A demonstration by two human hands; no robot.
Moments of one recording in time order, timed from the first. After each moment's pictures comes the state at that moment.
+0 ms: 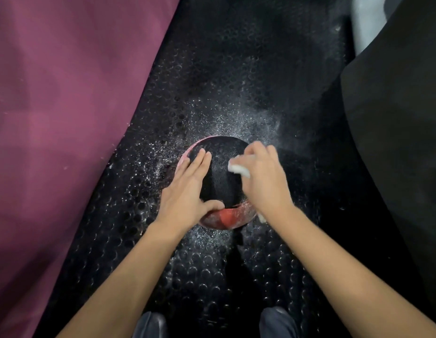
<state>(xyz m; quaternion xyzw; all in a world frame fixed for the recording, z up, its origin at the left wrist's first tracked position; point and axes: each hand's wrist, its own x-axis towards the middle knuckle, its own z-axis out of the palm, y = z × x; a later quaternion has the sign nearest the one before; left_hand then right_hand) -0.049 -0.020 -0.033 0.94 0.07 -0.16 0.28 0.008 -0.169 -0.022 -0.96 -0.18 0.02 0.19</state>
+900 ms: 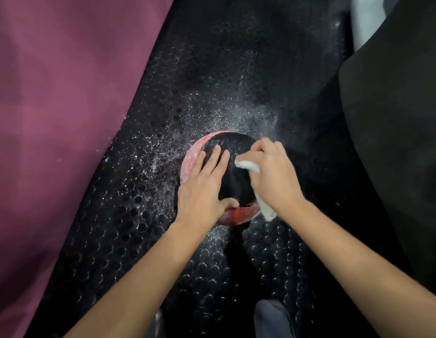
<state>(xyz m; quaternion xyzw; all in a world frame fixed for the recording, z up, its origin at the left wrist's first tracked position) -0.050 -0.054 -0.035 0.97 0.04 -0.13 0.22 0.009 -0.190 -0.019 -0.96 -0.19 0.05 0.21</state>
